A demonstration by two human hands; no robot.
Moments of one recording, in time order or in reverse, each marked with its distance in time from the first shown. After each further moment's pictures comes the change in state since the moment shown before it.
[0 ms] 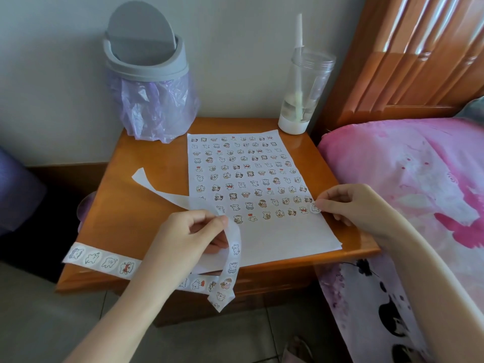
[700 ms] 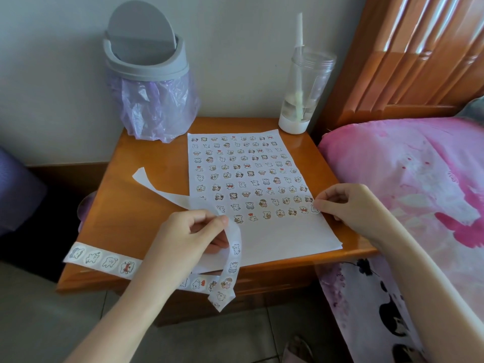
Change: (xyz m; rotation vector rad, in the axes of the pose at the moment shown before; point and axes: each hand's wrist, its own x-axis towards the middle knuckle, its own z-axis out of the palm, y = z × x) left_hand 0.001 -0.001 0.000 0.051 0.010 -0.001; right_hand 0.008 0.009 0.009 -0.072 0.081 -0.099
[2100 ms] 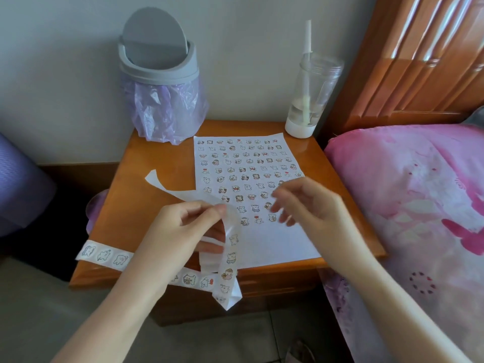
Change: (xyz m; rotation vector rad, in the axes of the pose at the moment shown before) left_hand -0.010 0.015 -0.017 -0.269 -0.005 -0.042; right_hand -0.048 -0.064 0.040 0.321 -0.073 -0.348
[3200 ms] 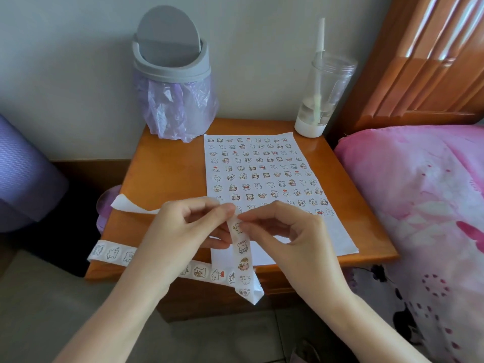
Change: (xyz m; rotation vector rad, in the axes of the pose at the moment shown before) left_hand -0.009 0.009 -0.011 -0.055 -0.034 0.005; right_hand -0.021 -0.013 0.047 0.025 -0.004 -0.134
